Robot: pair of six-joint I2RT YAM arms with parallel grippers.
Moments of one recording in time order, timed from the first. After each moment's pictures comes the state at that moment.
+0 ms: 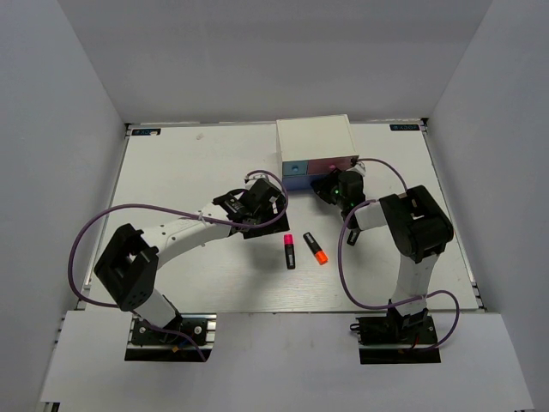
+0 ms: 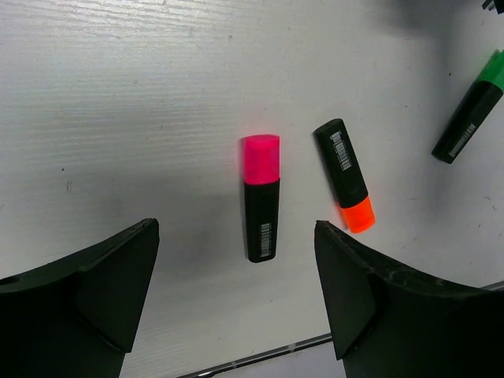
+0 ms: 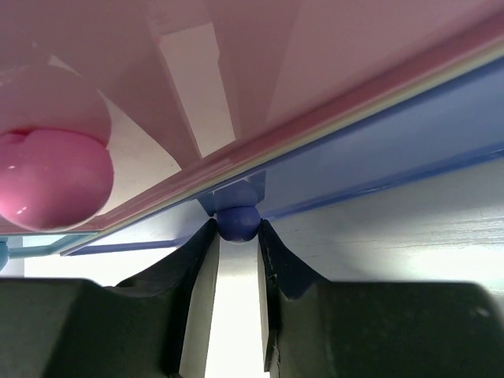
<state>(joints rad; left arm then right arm) -0.82 1.57 1.11 -0.52 -0.15 -0.88 0.39 1.93 0.80 0.74 0.01 0.87</state>
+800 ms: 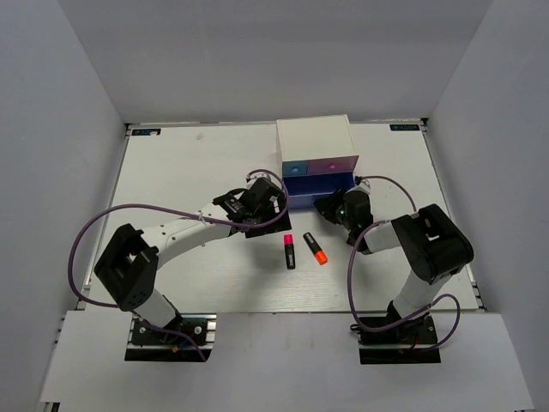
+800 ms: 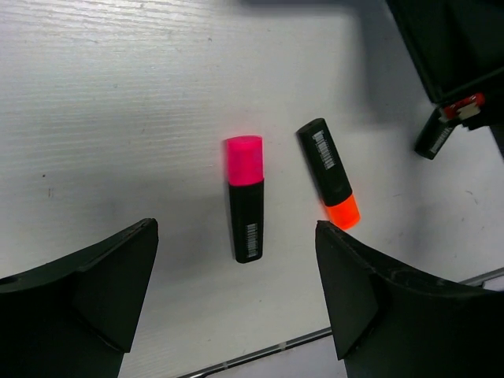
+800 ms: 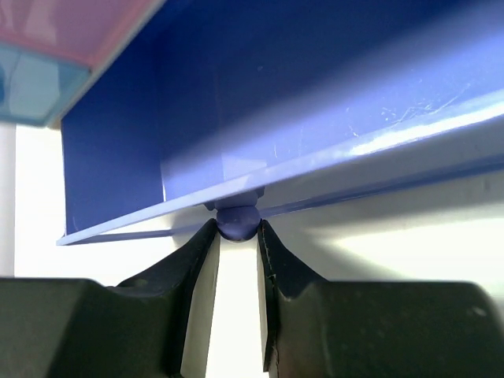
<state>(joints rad) -0.82 1.57 1.11 -0.50 -0.13 -0.88 0.43 1.74 0.55 0.77 0.02 0.85</state>
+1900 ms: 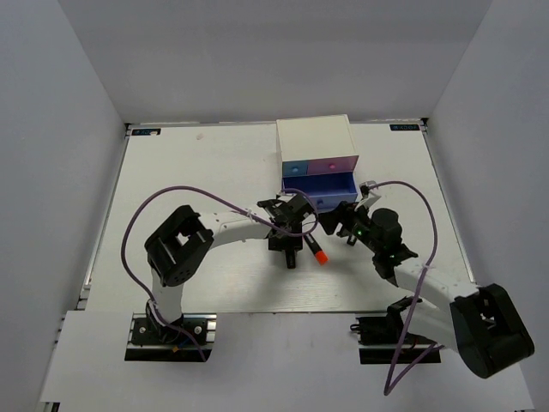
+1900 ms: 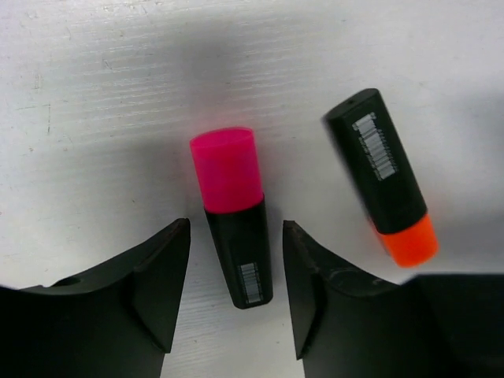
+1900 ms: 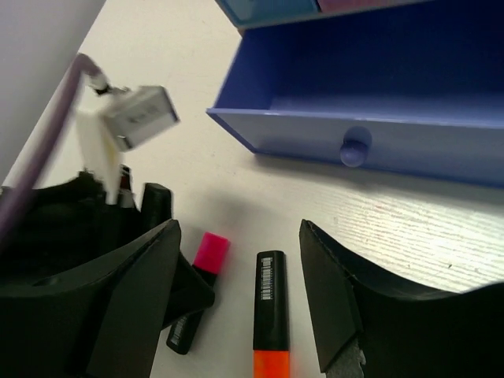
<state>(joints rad) -0.94 1.89 1.27 -0.56 -0.16 -0.86 0.44 1.12 0.29 0.61 -0.22 0.49</state>
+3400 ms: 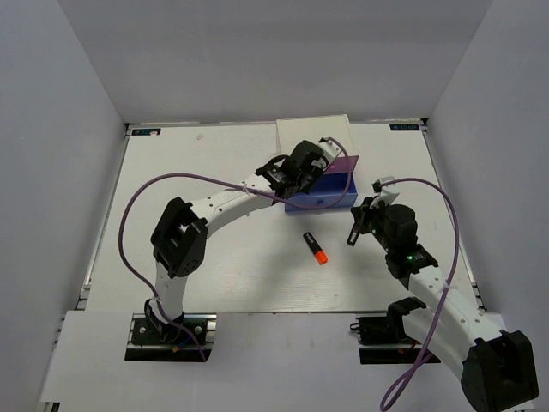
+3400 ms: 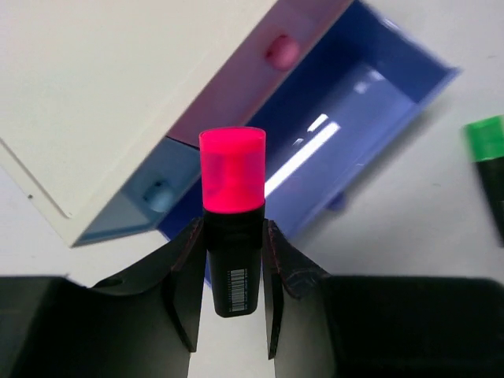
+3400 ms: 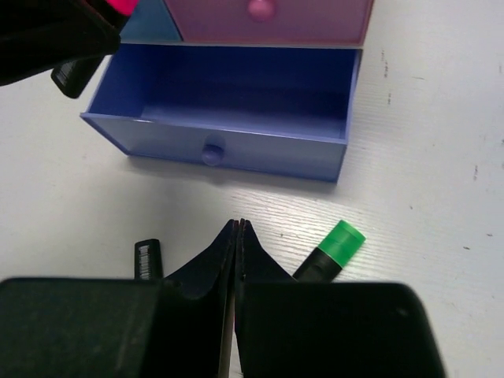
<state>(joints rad) -0.87 1.98 1.73 -0.38 -0.25 0.08 0.35 0.83 0.39 0.15 -0.03 0.16</state>
